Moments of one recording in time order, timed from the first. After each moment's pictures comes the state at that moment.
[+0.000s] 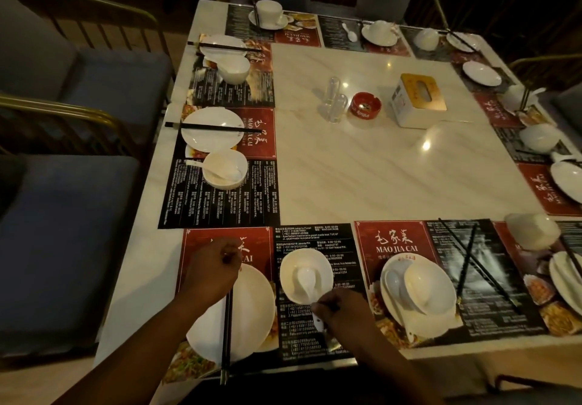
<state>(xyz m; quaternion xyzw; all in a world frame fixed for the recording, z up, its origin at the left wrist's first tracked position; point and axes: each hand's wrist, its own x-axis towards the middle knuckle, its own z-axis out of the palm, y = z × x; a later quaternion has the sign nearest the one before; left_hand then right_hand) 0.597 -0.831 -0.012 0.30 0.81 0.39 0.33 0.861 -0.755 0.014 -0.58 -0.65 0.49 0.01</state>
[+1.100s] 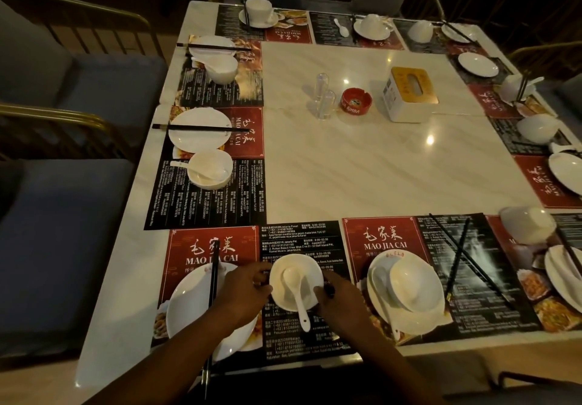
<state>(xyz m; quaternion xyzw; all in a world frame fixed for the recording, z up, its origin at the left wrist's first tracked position) 0.680 -0.813 -0.029 0.31 0.76 0.33 0.47 0.884 -0.720 -0.026 -0.54 -0.74 0.39 0.03</state>
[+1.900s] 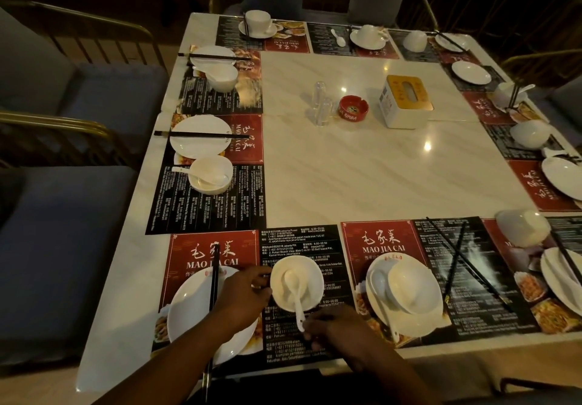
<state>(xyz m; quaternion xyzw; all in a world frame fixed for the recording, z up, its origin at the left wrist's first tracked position) 0.680 -0.818 -0.036 0.29 0.74 0.36 0.48 0.893 -0.750 0.022 -0.57 -0.49 0.65 -0.07</state>
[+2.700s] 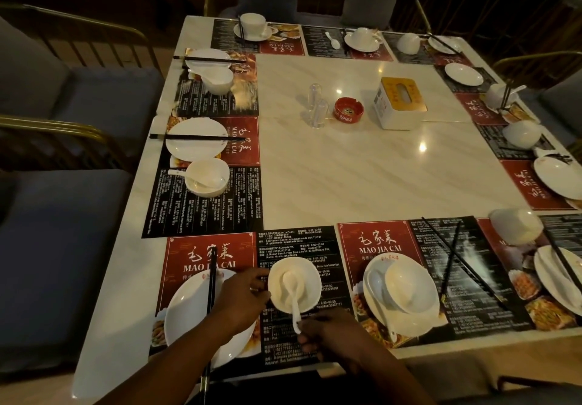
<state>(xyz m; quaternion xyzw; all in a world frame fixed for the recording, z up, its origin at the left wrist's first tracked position) 0.679 -0.817 -0.038 0.30 0.74 0.35 0.48 0.888 -0.756 0.027 -0.57 -0.44 0.69 -0.06</state>
